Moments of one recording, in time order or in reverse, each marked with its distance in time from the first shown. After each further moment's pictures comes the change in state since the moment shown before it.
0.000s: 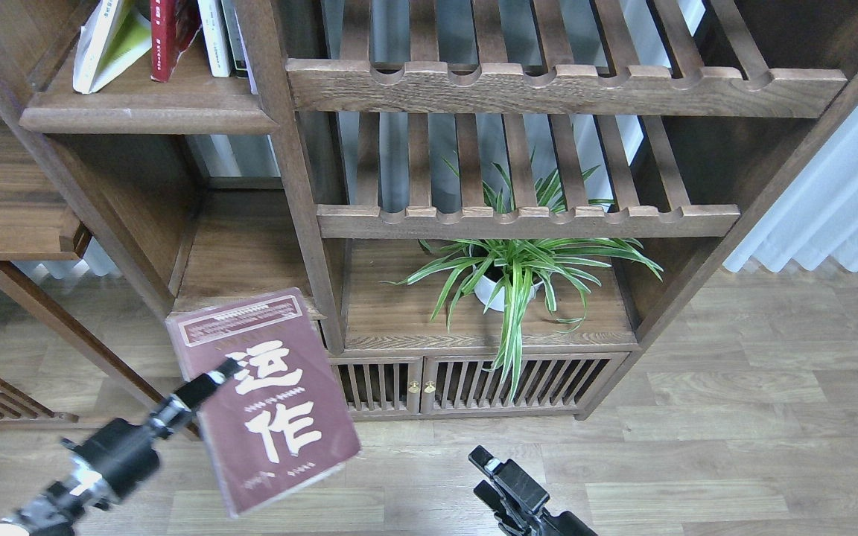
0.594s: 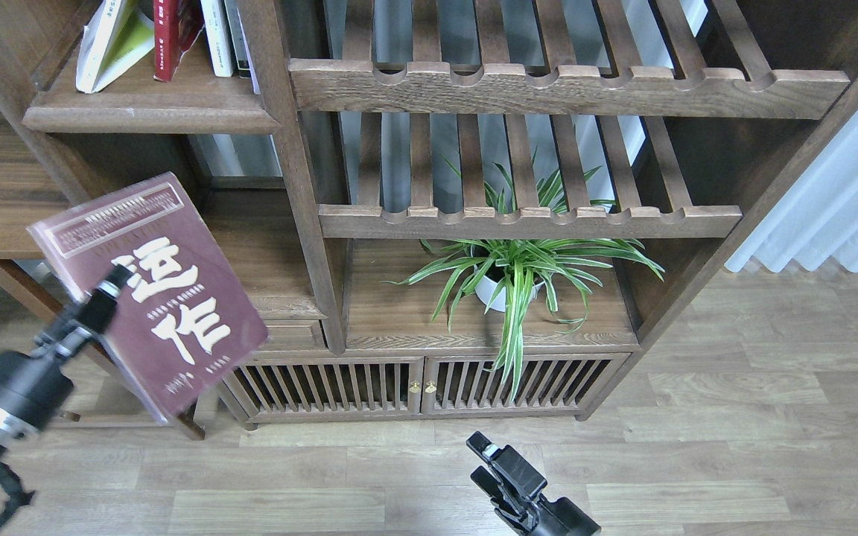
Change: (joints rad) left arm 0.121 -0.585 -0.503 -0.005 0.218 0.000 0.435; right arm 0.037 0.009 0.000 -0.004 0.016 0.000 0.002
